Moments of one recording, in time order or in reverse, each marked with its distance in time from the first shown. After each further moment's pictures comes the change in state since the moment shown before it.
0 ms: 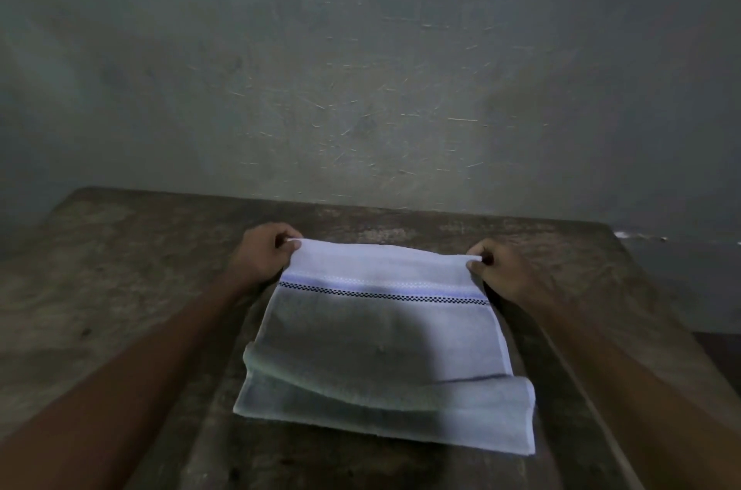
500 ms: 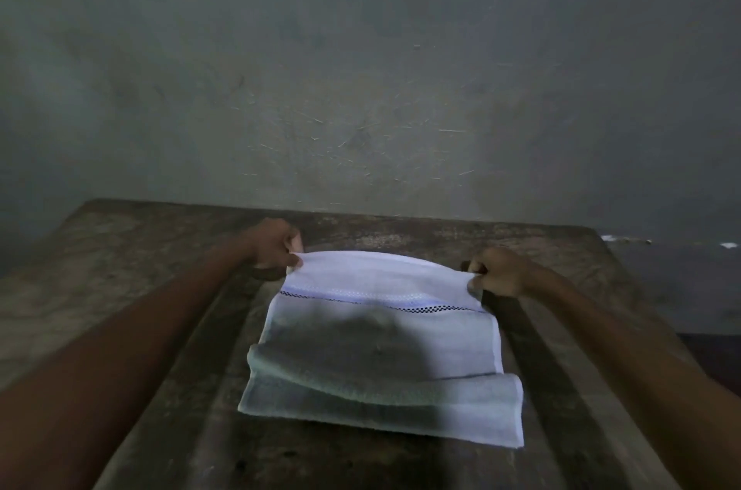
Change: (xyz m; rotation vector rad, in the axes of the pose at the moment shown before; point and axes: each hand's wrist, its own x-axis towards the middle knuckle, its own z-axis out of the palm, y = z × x) left_hand 0.024 0.031 -0.039 0.321 -0.459 0.111; right_hand -0.013 -0.032 -0.043 -0.403 -0.386 -0.095
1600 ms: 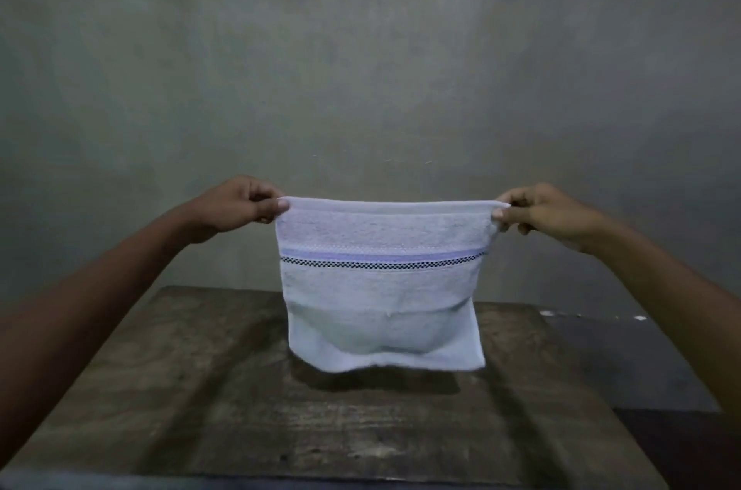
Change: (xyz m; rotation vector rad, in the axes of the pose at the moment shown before) left_hand -0.220 0.090 -0.211 -0.559 0.380 0.339; right_hand -0.227 -0.087 -0.201 0.541 0.465 -0.316
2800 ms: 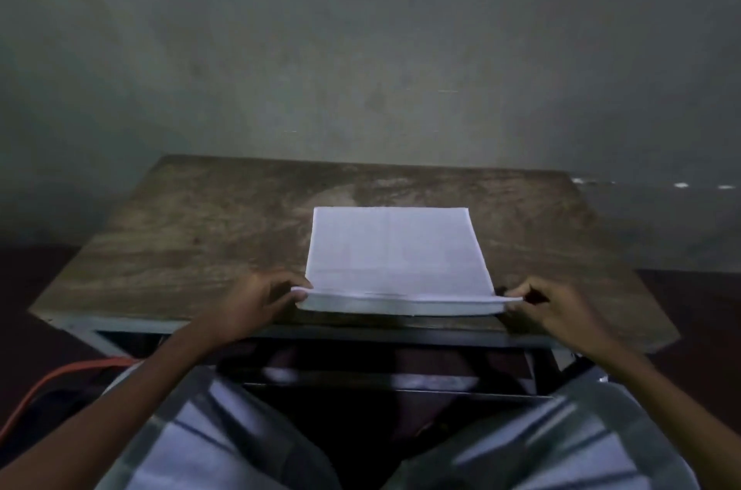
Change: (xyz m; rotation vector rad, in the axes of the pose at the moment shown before) left_hand -0.175 -0.144 0.181 0.239 -0.074 -0.011; right_hand -0.170 0.193 0.169 -0.072 -0.036 0.276
